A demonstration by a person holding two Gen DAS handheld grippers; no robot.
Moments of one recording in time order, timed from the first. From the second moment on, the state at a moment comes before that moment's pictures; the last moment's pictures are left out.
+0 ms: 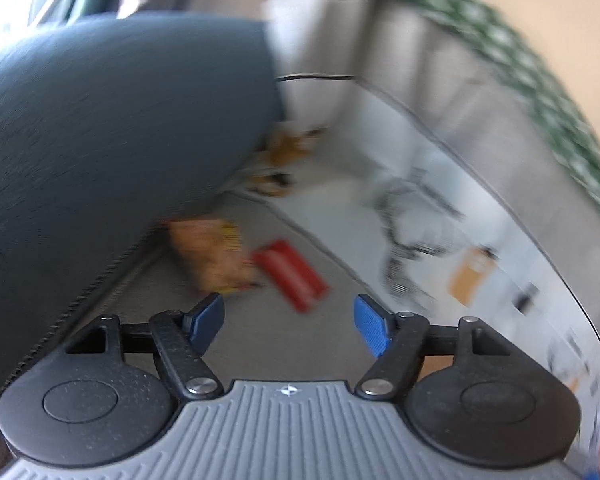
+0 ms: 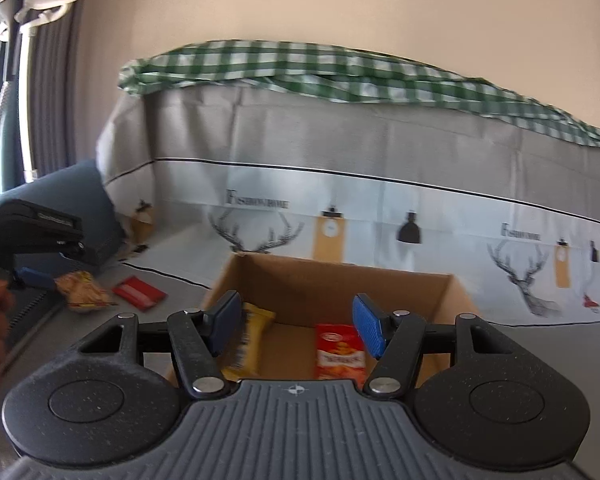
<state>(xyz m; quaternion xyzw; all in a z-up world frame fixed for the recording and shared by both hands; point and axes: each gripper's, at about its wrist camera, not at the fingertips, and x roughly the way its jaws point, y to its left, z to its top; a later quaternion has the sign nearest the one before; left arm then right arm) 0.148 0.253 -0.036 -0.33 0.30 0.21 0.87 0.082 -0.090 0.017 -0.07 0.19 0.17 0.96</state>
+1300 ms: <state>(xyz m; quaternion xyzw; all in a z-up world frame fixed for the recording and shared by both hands) 0.088 0.291 -0.066 -0.41 0.38 0.19 0.81 0.071 -0.033 0.014 -0.09 0.19 0.20 0.96</state>
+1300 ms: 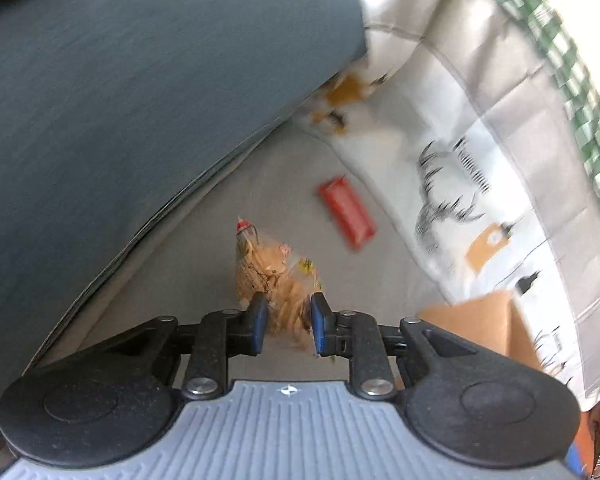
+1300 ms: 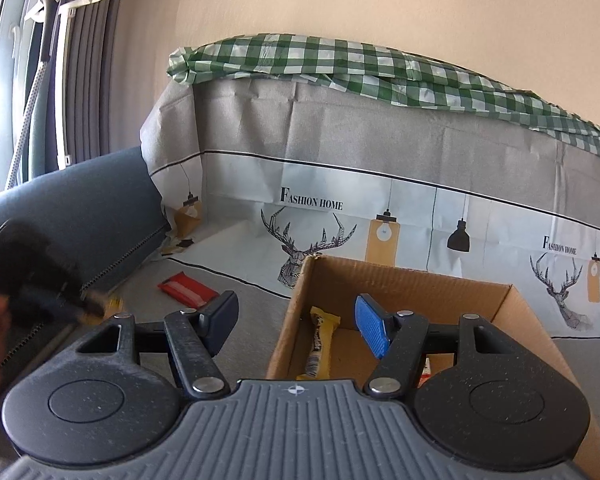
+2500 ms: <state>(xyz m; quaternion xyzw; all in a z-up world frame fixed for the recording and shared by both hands) 0.105 0.310 -0.090 -0.44 0.41 0.28 0.75 0.230 0.172 -0.022 -0.18 0.39 0.32 0.85</state>
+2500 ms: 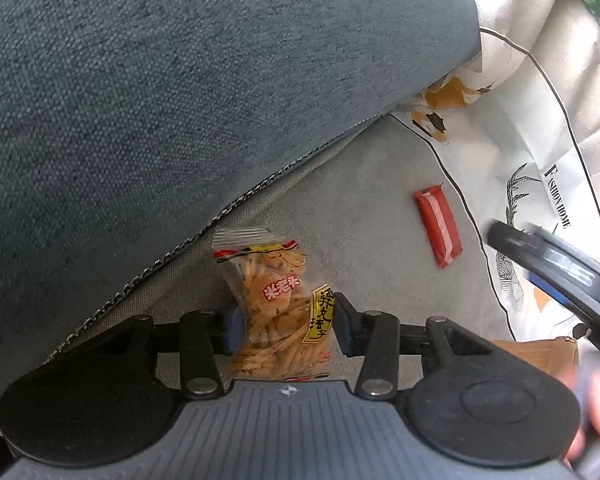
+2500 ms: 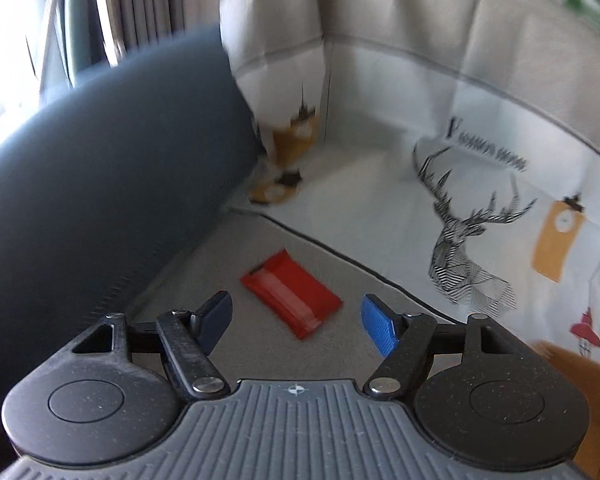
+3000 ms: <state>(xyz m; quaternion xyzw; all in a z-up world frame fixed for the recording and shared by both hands) 0.113 0.315 -0.093 -0.45 0.42 0.28 0.74 0.276 0.215 -0.101 -0.22 0.43 0.38 0.79</state>
